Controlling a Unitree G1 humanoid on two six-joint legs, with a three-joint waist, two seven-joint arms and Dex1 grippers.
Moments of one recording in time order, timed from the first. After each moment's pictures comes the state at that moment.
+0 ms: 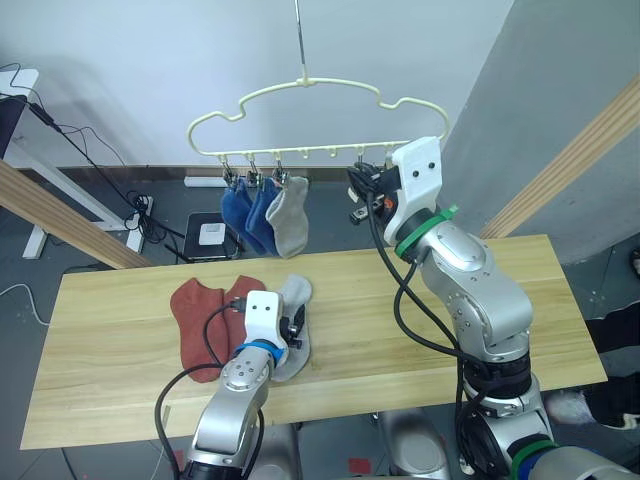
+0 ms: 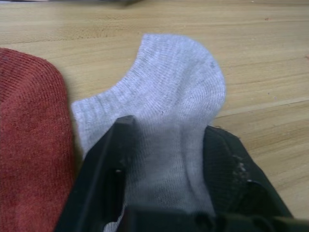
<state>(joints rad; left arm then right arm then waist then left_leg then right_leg) 0.05 0.13 -0.13 -0.23 -0.03 0.50 -0.10 -0.61 -0.06 0.14 -0.45 0.16 0.77 0.20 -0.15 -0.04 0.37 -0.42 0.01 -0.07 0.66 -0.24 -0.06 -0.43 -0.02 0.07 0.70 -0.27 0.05</state>
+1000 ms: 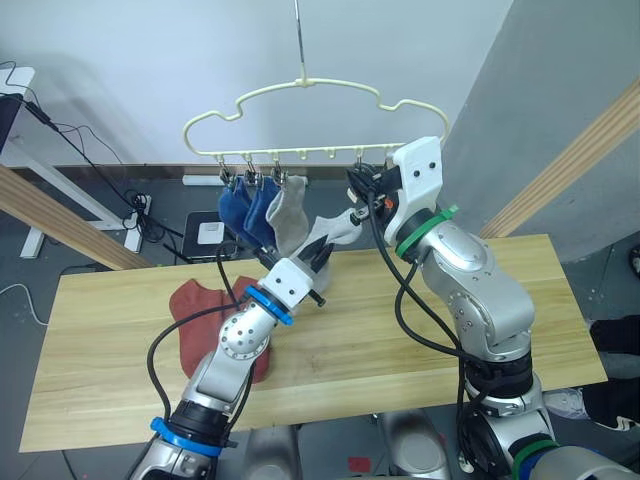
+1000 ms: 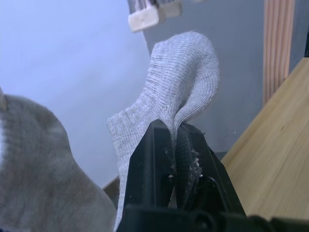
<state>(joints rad) -0.23 0.33 -0.22 0.01 0.20 -0.35 -0.25 -0.61 -0.07 0.14 -0.45 0.18 0.78 0.20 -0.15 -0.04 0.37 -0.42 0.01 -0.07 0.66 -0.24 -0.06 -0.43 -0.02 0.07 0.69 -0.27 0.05</state>
